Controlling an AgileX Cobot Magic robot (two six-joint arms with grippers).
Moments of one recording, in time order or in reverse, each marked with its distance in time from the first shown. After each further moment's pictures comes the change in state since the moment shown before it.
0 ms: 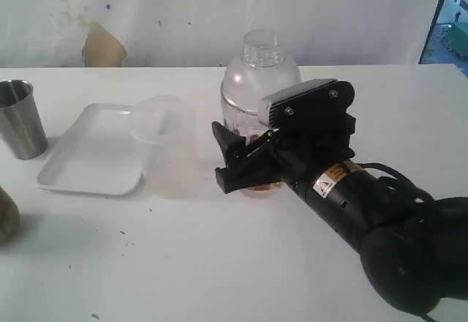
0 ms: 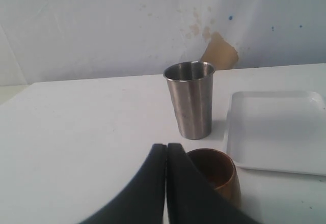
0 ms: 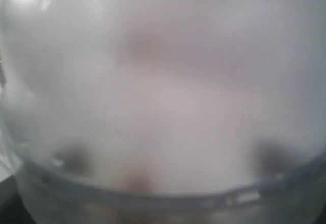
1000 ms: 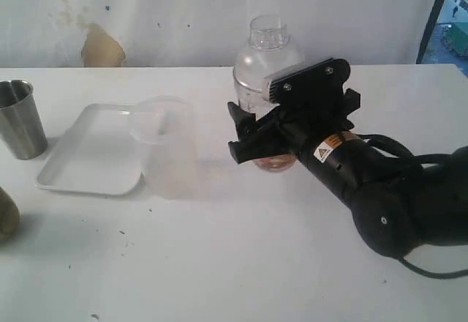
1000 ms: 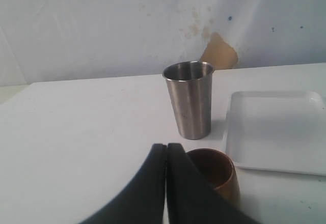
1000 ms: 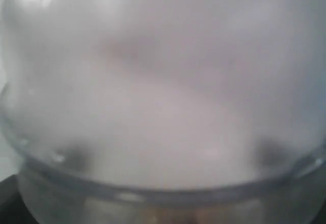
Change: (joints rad) left arm -0.003 0.000 0.000 0.000 0.000 0.000; right arm -0.138 0.093 -0.109 -0.084 0.036 -0.048
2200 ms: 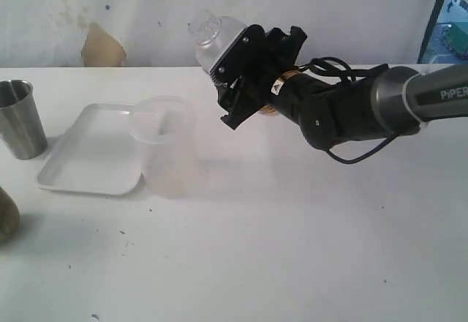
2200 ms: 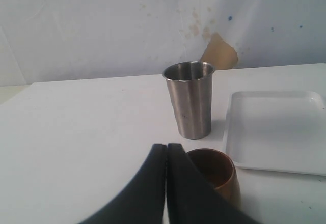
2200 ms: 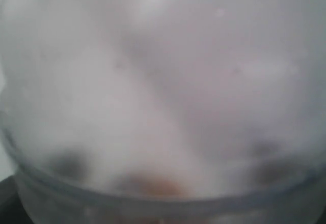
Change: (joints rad) left arm 0.000 0.000 0.000 0.000 0.000 0.000; right arm -0.136 0.291 -0.498 -0.179 0.329 -0.484
